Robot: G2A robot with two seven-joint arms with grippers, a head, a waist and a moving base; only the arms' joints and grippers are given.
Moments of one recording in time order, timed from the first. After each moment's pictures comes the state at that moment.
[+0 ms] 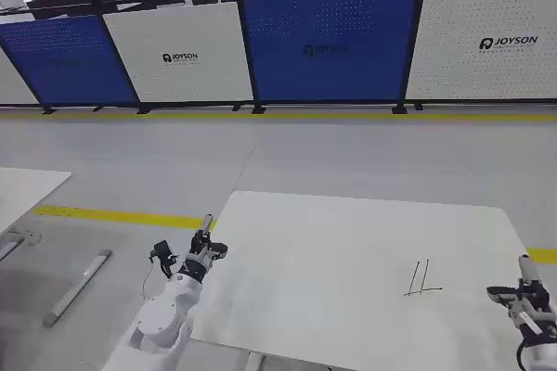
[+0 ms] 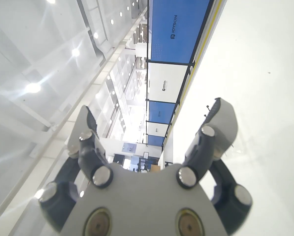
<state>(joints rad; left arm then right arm) 1.73 -1.15 -1.60 -1.80 -0.42 0.00 0.00 -1.75 -1.13 1.71 -1.82 0.35 0.00 0.20</state>
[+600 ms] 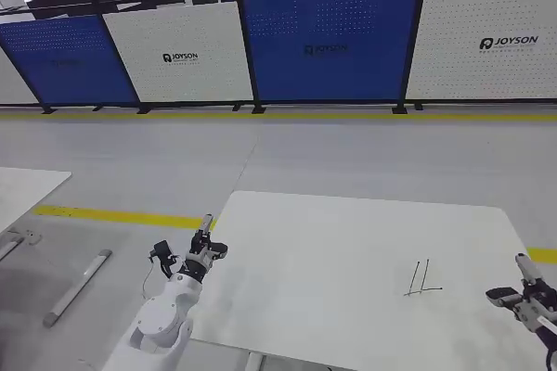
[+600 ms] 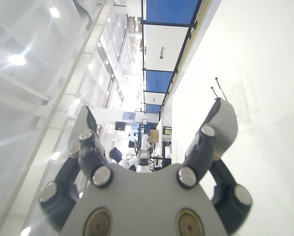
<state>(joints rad) 1.73 -1.15 -1.60 -1.80 -0.42 0.00 0.00 -1.73 -1.11 1.81 -1.83 0.41 0.12 0.51</state>
